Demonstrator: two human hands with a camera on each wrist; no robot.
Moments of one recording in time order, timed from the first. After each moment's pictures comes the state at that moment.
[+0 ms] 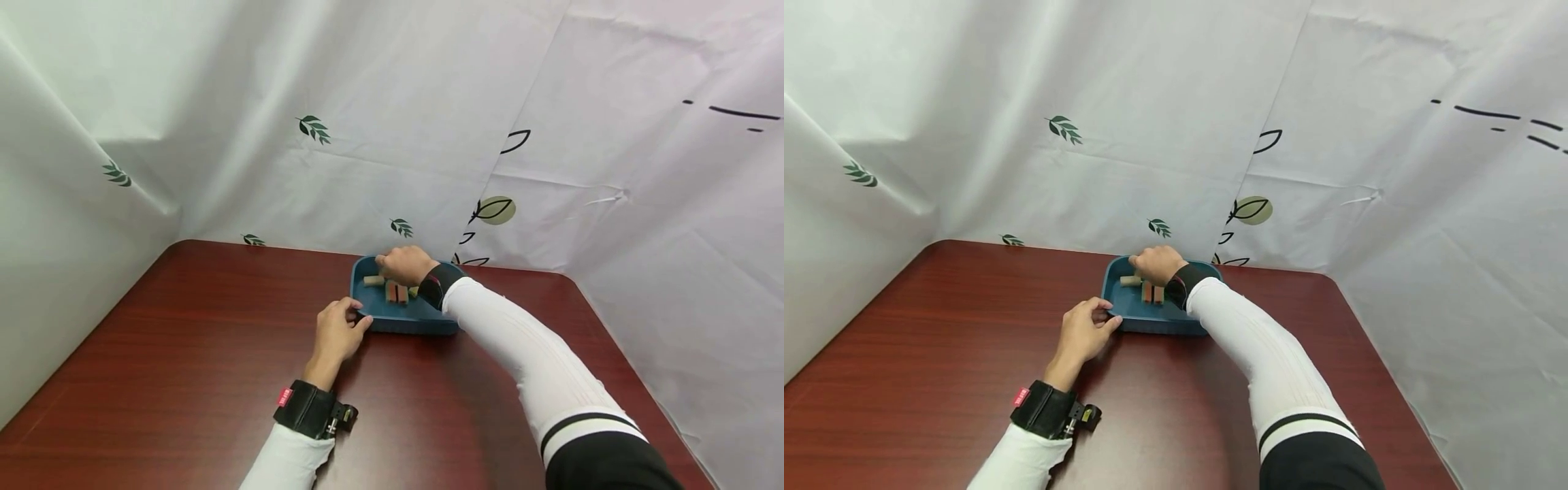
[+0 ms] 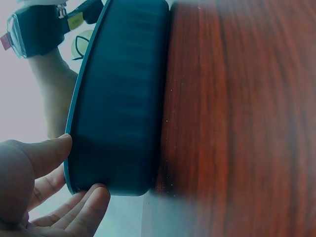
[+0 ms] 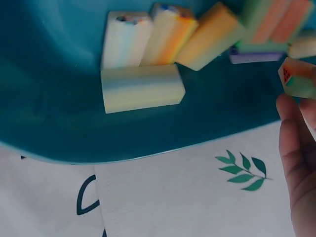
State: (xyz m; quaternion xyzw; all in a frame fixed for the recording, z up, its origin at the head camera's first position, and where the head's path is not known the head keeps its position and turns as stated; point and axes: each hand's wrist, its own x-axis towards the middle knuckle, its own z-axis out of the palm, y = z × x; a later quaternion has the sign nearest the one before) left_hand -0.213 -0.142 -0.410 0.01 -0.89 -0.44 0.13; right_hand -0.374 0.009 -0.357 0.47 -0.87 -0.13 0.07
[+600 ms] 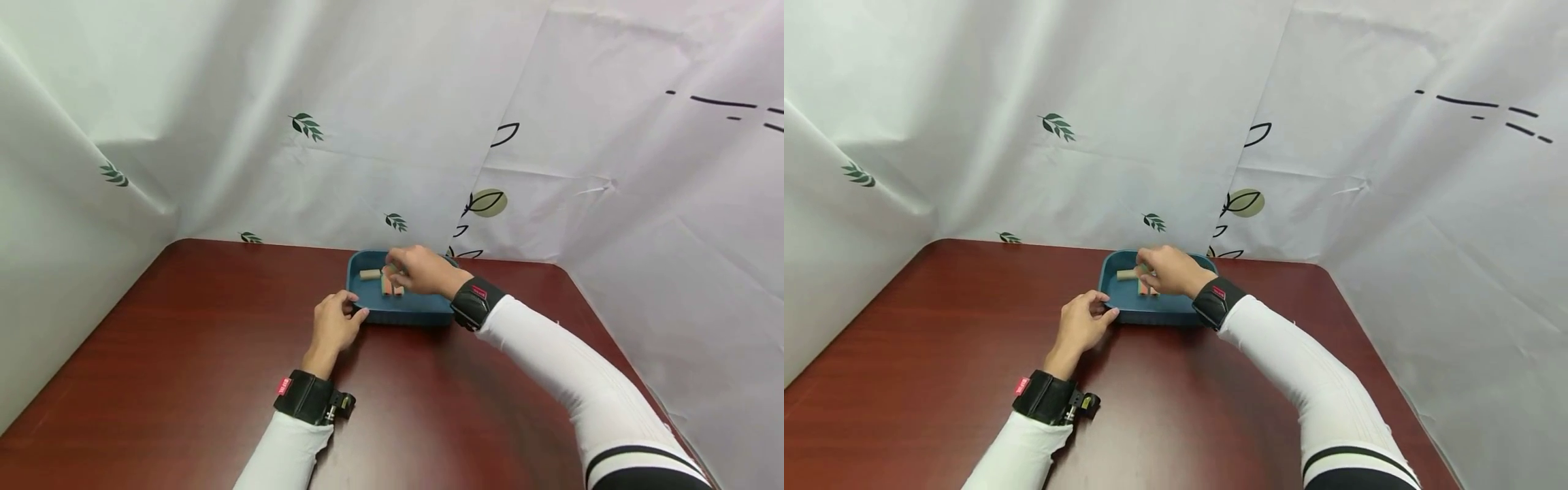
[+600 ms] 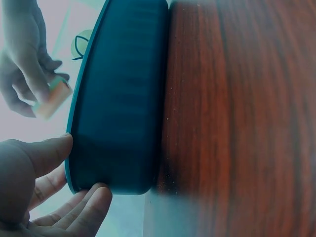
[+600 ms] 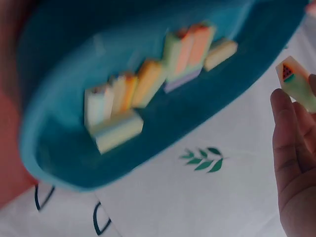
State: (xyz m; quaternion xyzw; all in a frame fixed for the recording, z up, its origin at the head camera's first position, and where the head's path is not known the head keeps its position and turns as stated) left_hand -0.215 -0.141 -0.408 0.01 -0.89 -0.43 0.13; right_hand -0.311 0.048 -0.323 0.48 -0.87 0.13 0.04
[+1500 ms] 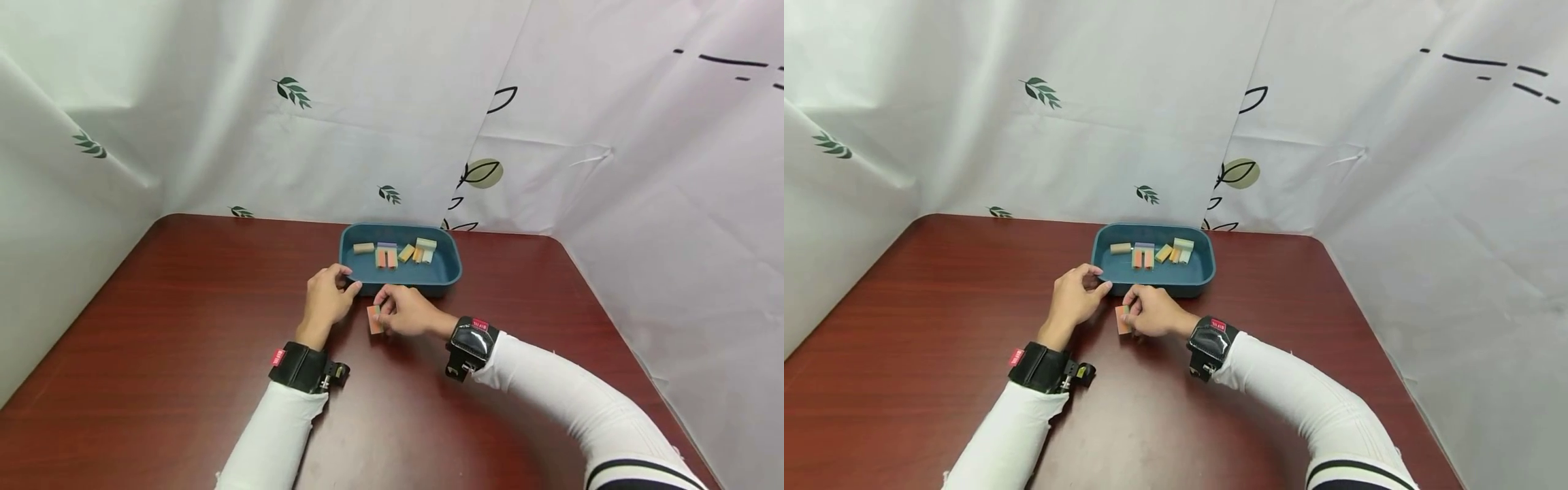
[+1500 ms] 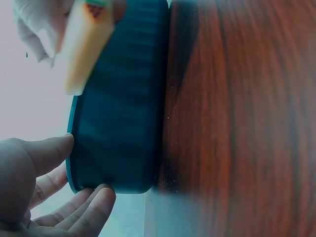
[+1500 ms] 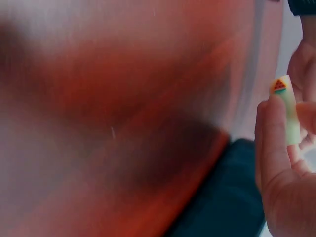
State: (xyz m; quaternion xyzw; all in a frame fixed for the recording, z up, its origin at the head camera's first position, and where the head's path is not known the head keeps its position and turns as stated) left_hand -0.225 -0.141 -0.409 0.00 -0.90 -0.41 0.12; right_hand -0.229 0.047 -0.383 0.29 -0.86 0.38 -0.18
